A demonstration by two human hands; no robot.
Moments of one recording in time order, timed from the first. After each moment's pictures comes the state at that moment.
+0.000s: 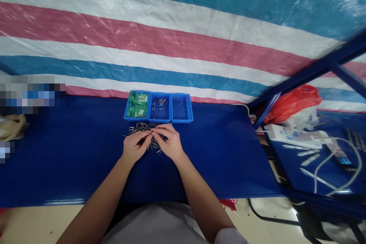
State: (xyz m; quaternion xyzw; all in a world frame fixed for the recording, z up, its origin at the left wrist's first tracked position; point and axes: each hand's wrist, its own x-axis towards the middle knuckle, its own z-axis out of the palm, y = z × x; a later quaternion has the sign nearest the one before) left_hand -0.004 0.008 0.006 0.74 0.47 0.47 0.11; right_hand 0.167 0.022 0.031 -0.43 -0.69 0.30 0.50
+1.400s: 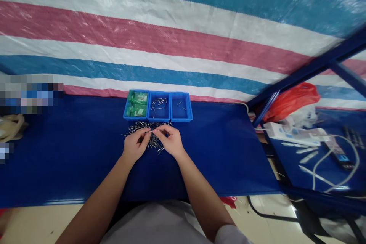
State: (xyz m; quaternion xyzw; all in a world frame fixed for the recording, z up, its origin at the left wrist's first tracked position) left_hand -0.002 0.008 0.001 0.72 0.51 0.45 0.11; right_hand 0.169 0.026 0.022 -0.46 -0.57 0.47 0.50
